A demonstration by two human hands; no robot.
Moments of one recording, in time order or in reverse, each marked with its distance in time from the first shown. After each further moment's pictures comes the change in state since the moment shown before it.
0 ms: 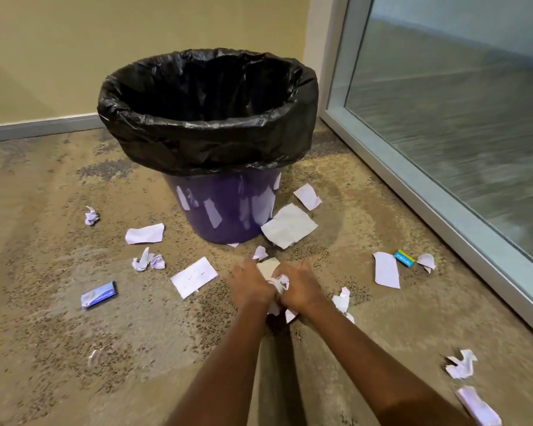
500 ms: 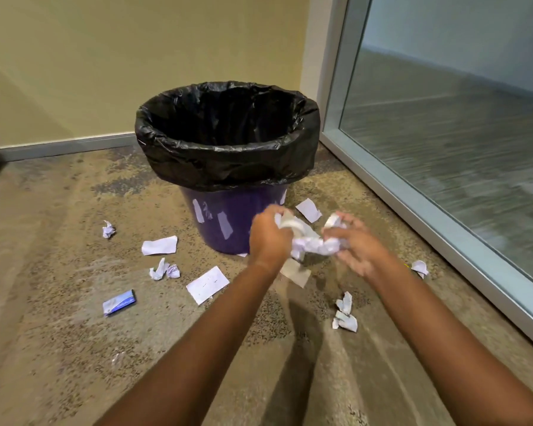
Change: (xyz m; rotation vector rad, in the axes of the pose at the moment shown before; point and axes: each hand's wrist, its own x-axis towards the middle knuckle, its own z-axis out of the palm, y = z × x) left_hand -0.070 0.062 -0.110 -0.563 0.103 0.416; right_hand -0.041 -0.042 -0.122 1.348 0.133 0.161
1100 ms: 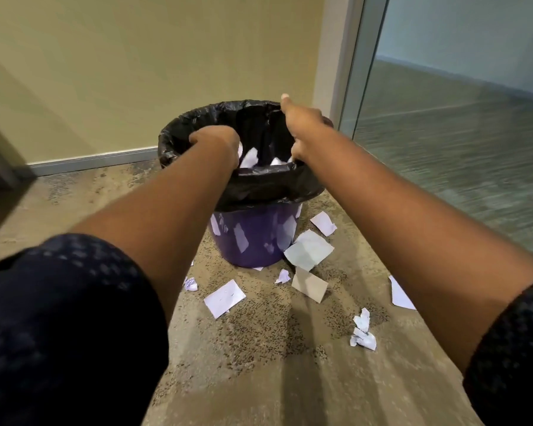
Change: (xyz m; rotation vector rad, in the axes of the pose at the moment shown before) left_hand 0.136 0.082 -0.104 -0.009 0.192 -0.278; right_hand 0.018 -0.115 0.176 -0.294 0.052 -0.241
